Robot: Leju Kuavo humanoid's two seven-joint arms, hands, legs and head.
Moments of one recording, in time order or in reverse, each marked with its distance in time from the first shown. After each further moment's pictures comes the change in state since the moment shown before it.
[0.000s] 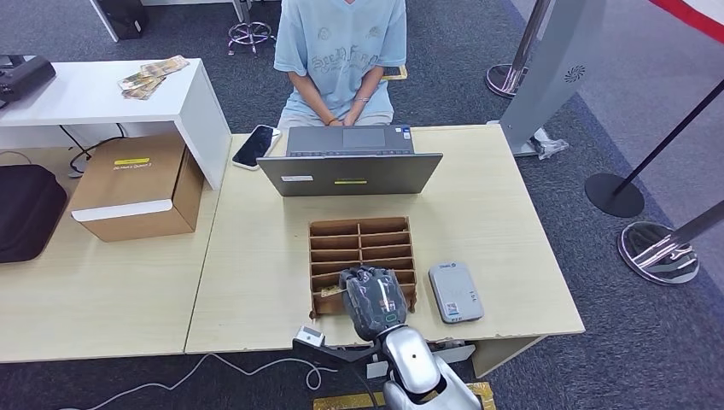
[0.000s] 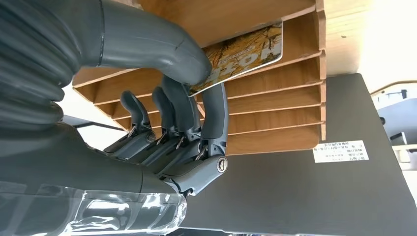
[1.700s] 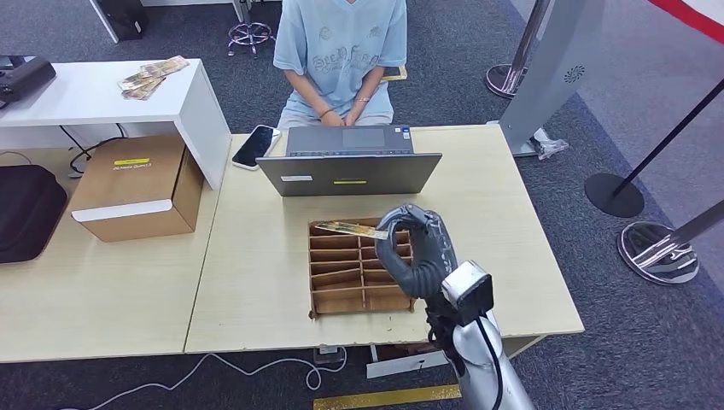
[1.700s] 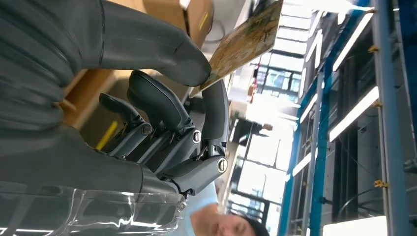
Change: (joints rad) left arm 0.001 0.000 0.000 0.000 -0.006 0.000 -0.043; right arm -0.016 -0.042 -0.237 -0.423 -1.269 0.501 -0.622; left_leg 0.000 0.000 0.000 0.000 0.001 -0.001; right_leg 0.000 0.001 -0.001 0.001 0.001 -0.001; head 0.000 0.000
